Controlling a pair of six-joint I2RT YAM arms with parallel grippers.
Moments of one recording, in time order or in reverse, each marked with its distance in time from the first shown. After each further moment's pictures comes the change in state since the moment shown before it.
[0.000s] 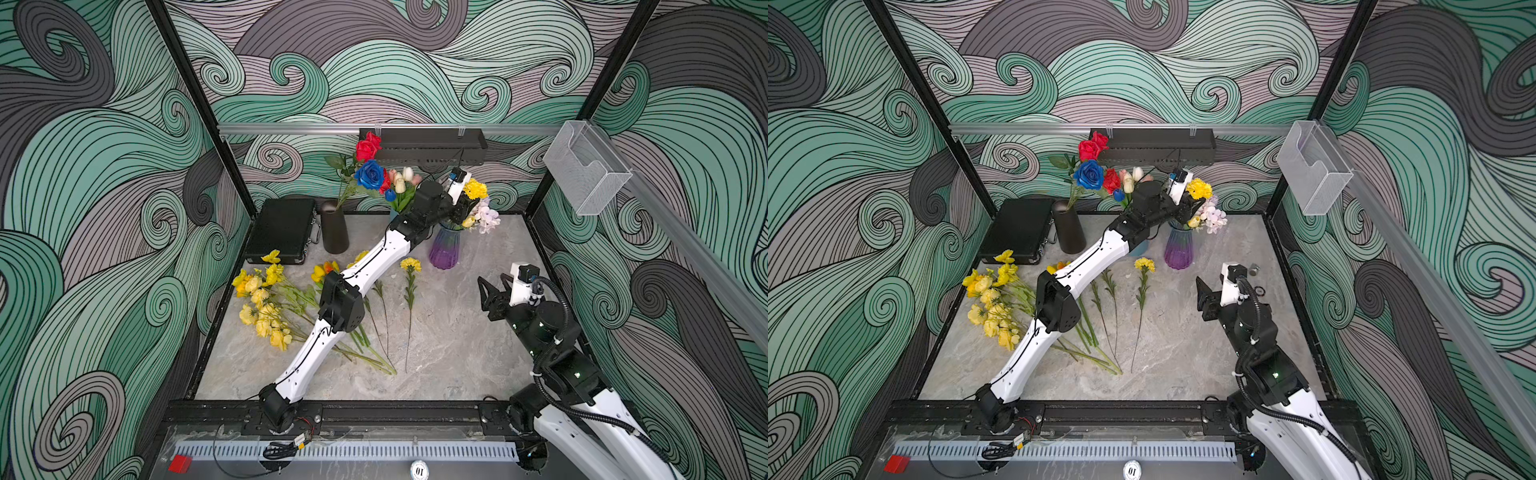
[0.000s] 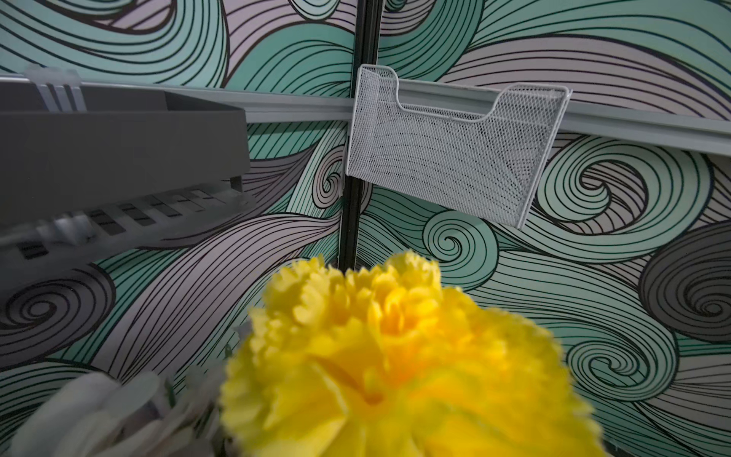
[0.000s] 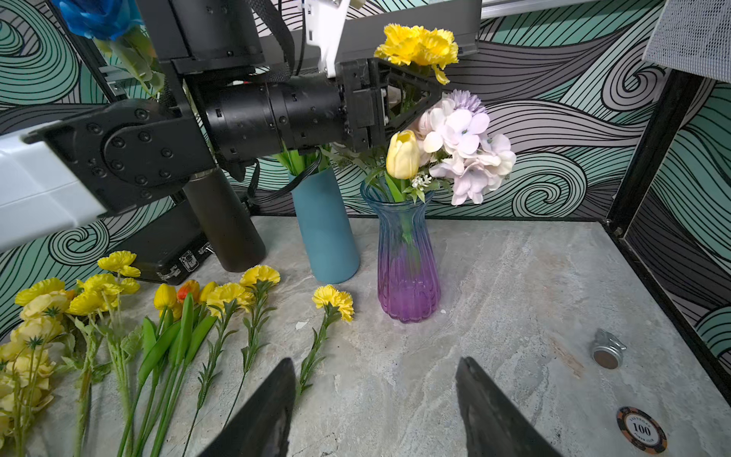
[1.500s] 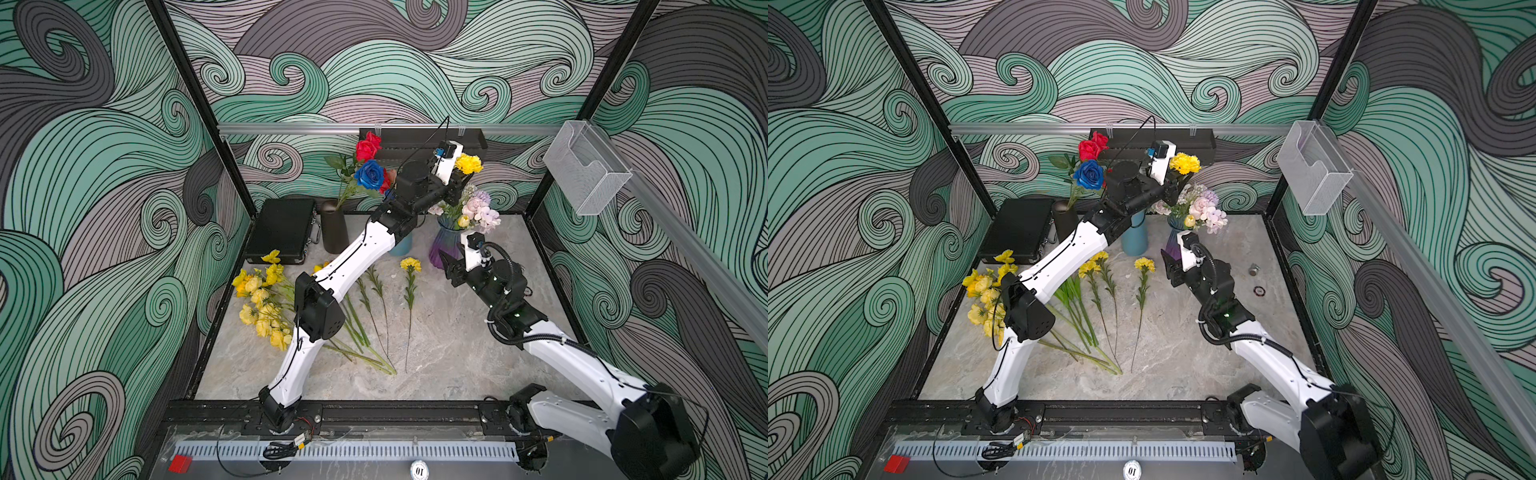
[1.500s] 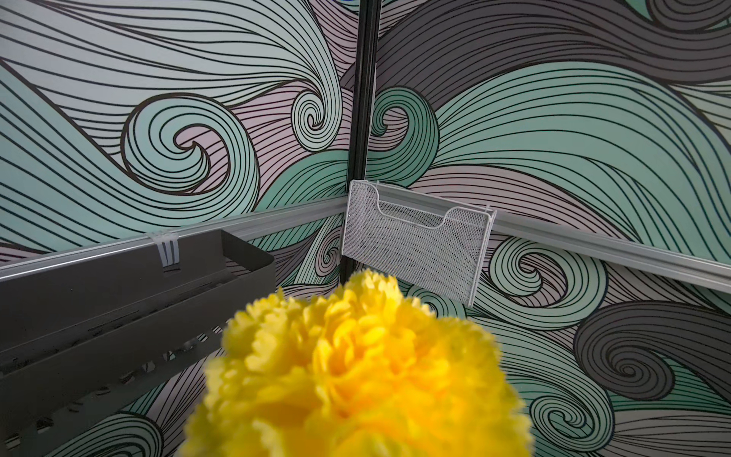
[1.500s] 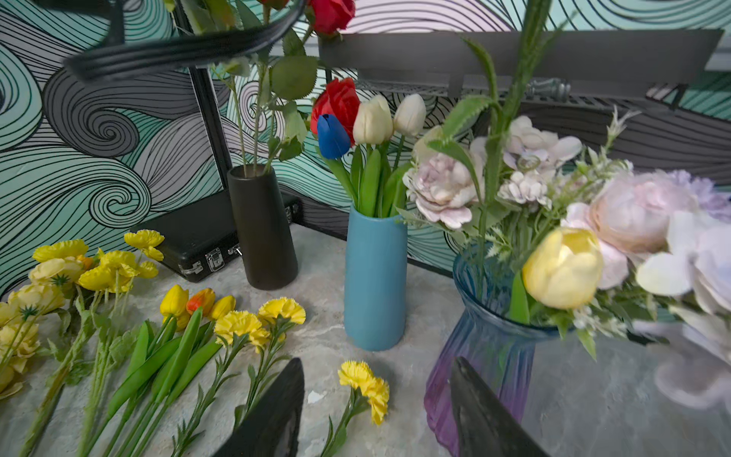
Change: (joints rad) left arm 0.000 -0.346 -0.288 0.052 -0.017 -0.024; right arm -0.018 0.658 0.079 0.683 -0.241 -0.229
